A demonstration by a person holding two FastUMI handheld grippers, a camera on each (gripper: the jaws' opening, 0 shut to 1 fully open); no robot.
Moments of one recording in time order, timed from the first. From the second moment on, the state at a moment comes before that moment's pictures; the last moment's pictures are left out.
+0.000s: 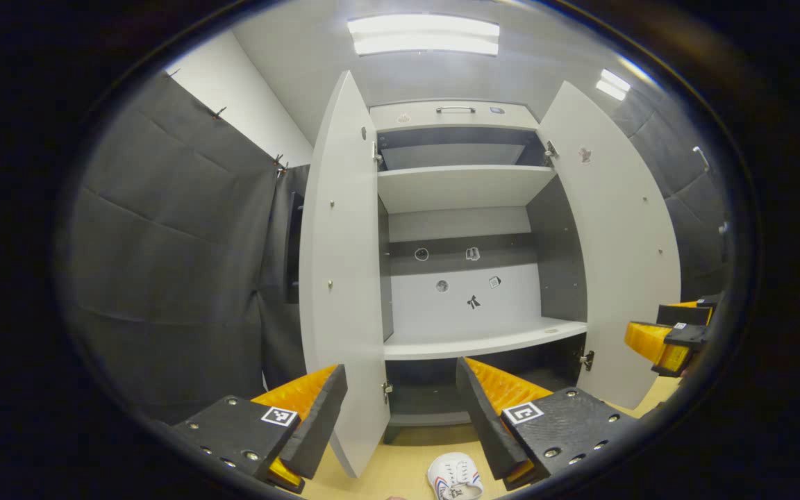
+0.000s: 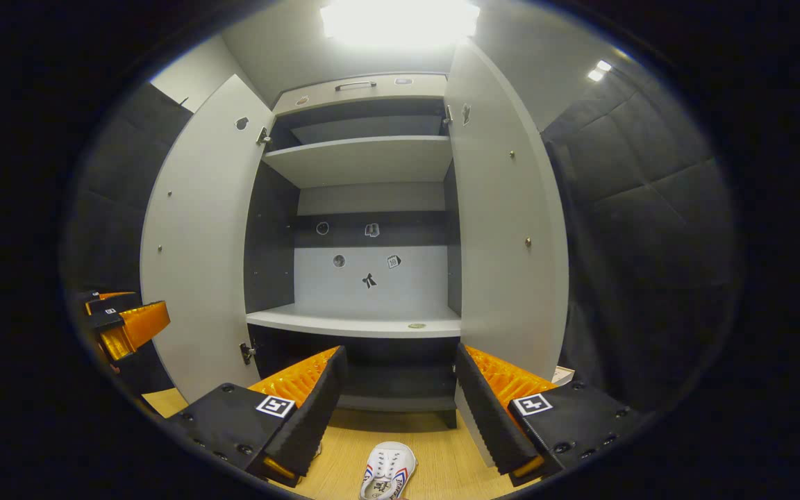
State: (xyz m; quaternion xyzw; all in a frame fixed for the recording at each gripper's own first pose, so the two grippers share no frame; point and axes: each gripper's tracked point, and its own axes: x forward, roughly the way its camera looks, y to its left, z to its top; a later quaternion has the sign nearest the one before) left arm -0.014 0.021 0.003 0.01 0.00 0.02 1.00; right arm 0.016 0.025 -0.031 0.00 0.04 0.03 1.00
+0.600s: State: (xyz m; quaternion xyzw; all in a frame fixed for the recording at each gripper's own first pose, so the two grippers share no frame) left arm -0.035 0.065 0.013 0.03 0.00 0.08 1.00; right arm 0.048 0.061 -0.137 -0.03 0.18 0.07 0.98
